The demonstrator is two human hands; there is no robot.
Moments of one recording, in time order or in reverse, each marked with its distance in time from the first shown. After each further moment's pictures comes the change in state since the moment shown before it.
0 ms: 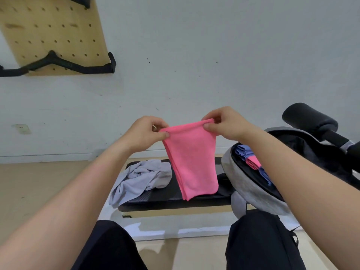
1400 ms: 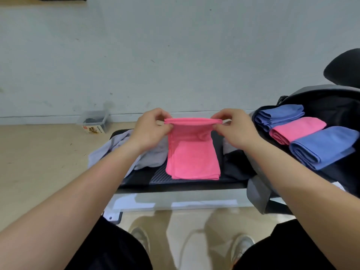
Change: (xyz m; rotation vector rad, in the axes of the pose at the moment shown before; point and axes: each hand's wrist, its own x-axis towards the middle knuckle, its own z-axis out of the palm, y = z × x) left_hand 0.046 -0.142 0.131 -0.221 0.073 -0.213; right_hand 0.031 0.160 0.100 -0.022 0.149 0.171
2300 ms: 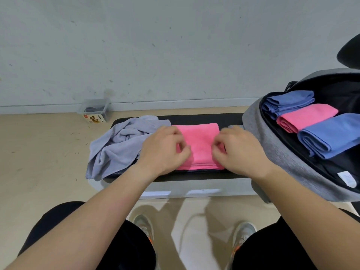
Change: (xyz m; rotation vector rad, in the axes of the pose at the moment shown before) left_hand -0.073 -0.006 0.036 0.618 -0.055 0.247; right_hand -0.071 0.012 0.026 -0.650 -0.117 -0.319
